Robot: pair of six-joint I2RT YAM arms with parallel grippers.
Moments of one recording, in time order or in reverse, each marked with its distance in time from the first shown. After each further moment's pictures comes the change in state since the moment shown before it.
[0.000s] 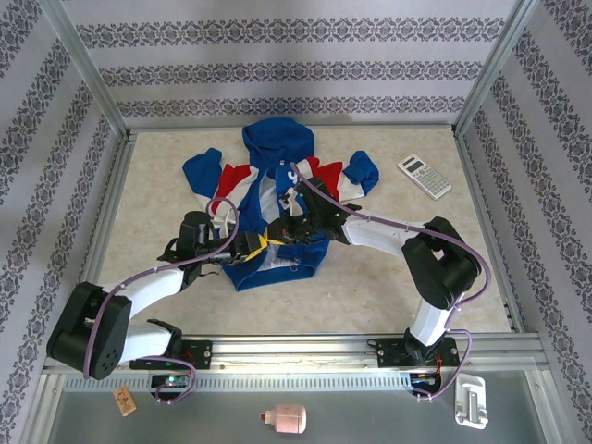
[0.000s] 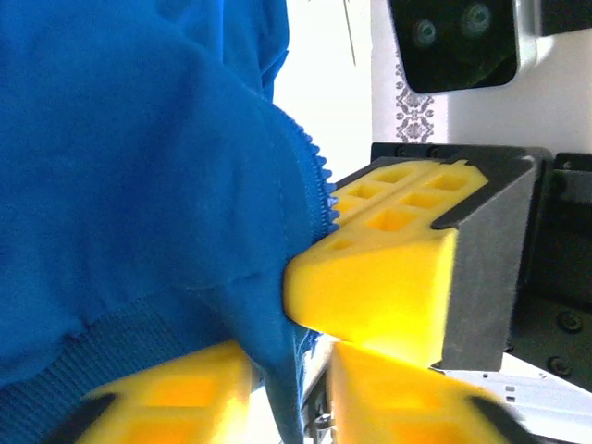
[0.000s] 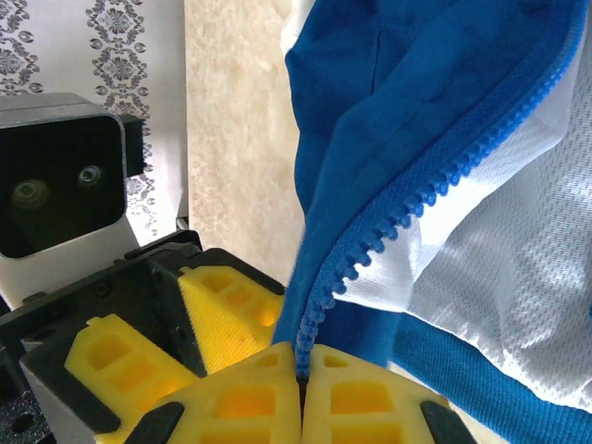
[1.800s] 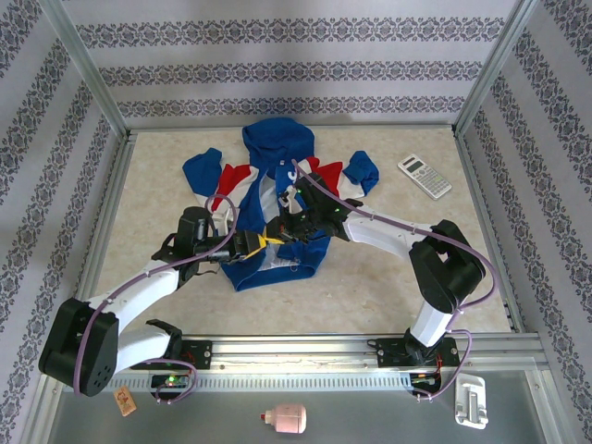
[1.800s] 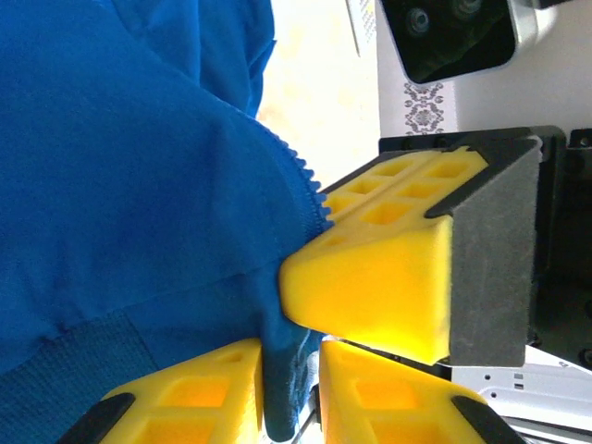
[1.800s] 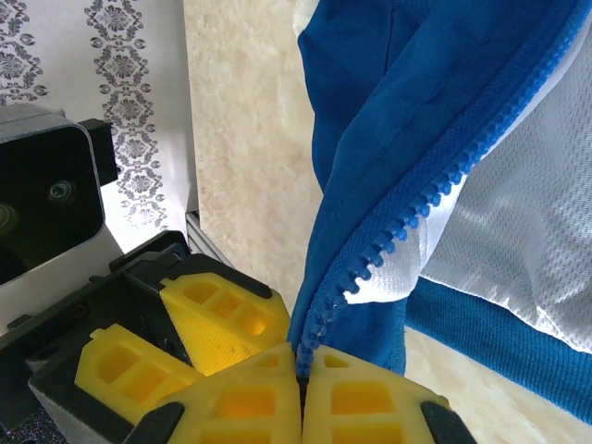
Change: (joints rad) left arm -0.029 -0.081 0.071 -0.196 -0.024 0.074; right arm 0.013 -0.029 0.063 -0.126 0.003 0.043
